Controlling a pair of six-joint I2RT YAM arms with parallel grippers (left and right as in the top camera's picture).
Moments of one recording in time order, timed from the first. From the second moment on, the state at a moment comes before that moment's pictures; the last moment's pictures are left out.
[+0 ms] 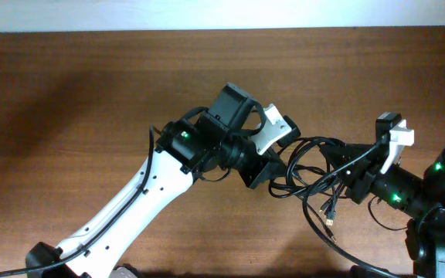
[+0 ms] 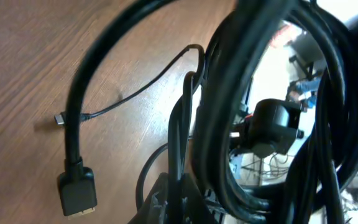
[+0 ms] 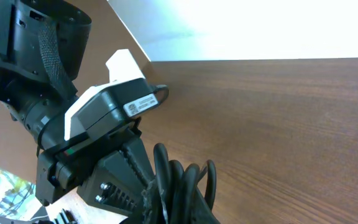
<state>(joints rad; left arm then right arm) -0.68 1.53 1.44 -0.88 0.71 0.10 -0.12 0.76 0.94 -0.59 -0.92 0.17</state>
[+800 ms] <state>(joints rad) -0.69 1.42 1.45 -1.02 0.61 0.47 -0.12 0.78 0.94 -0.64 -0.72 0.36</state>
